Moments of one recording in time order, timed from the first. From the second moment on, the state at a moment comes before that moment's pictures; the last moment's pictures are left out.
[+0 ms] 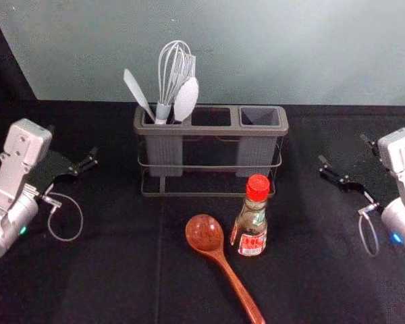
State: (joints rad) left arm -0.20 0.60 0.45 -1.41 -0.25 -0.12 0.03; right arm 0.20 0.60 -0.45 -1.41 0.25 -0.12 -0.03
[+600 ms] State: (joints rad) left arm -0.20 0.60 0.45 -1.41 -0.25 -0.12 0.03; right arm 0.20 0.60 -0.45 -1.41 0.25 -0.12 -0.03
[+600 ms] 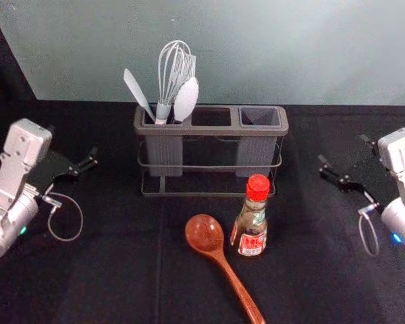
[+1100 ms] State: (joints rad) left arm -0.20 0.60 0.45 -1.41 -0.25 -0.12 0.03; right arm 0.18 0.61 -0.44 -1.42 0.25 -0.13 -0.03
